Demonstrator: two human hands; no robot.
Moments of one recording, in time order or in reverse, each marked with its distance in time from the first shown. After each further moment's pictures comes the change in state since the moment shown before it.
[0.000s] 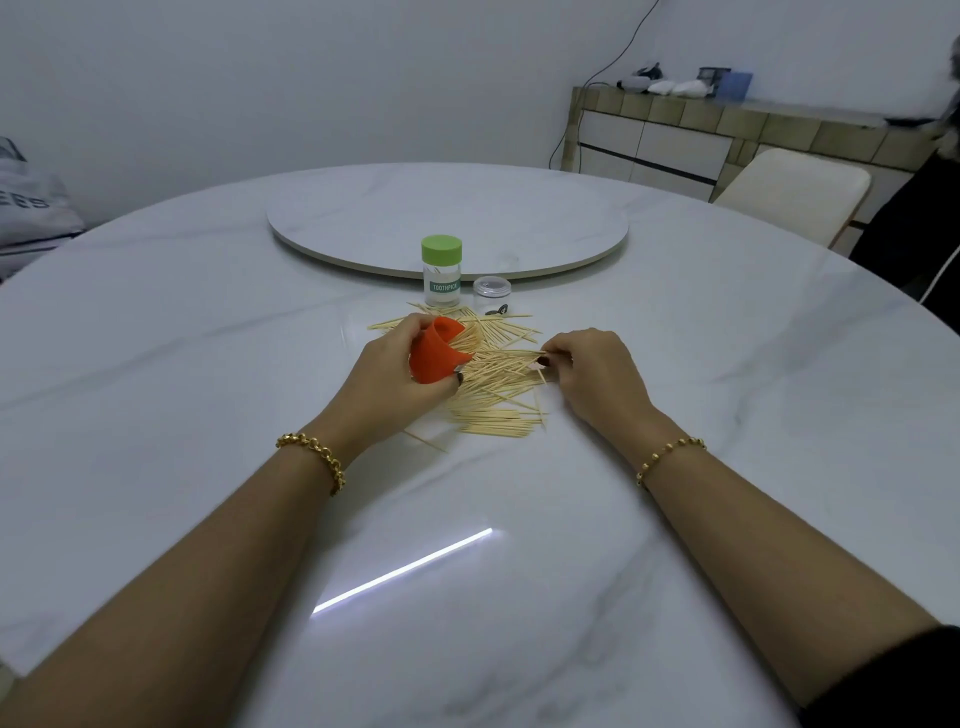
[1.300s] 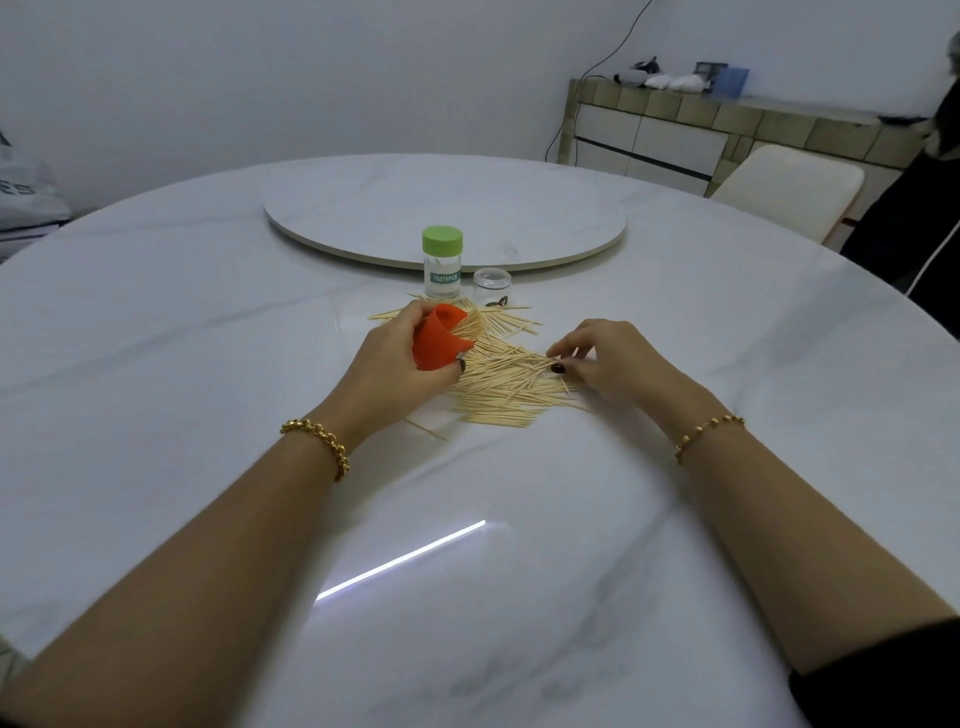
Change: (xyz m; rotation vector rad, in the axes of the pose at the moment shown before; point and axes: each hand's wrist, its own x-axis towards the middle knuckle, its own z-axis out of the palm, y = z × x) left_hand 0.001 0.001 -0.001 0.008 0.000 -0.024; right_hand 0.007 0.009 -0.026 0.003 -0.284 0.057
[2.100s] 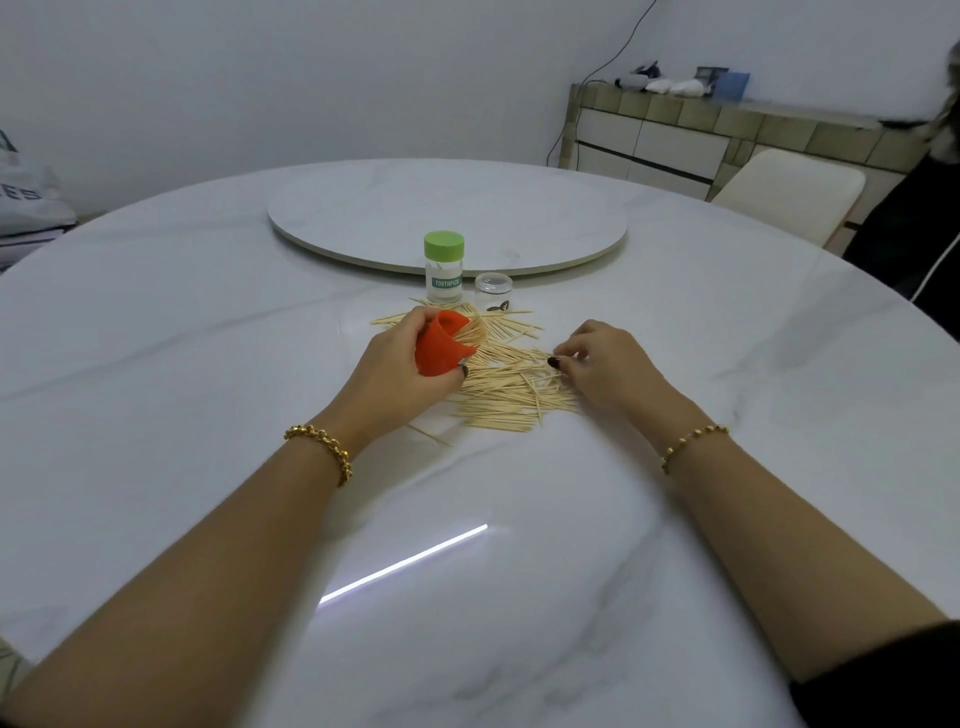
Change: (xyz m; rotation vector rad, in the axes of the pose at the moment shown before) left_hand 0.000 -0.002 0.001 -0.025 -0.005 -0.007; right_hand 0.002 -0.006 0.010 -0.015 0.052 0.106
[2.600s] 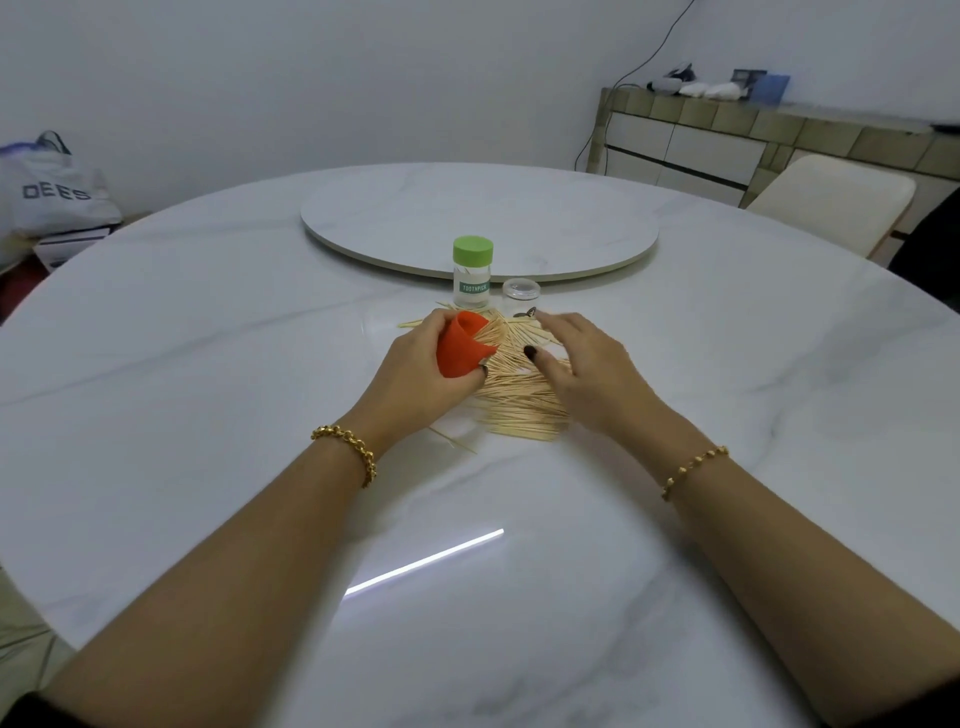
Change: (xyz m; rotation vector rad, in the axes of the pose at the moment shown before) left_hand 0.001 0.001 -0.002 -0.008 0.048 -0.013; right_hand -0.008 -0.041 0.013 0.061 0.087 -0.231
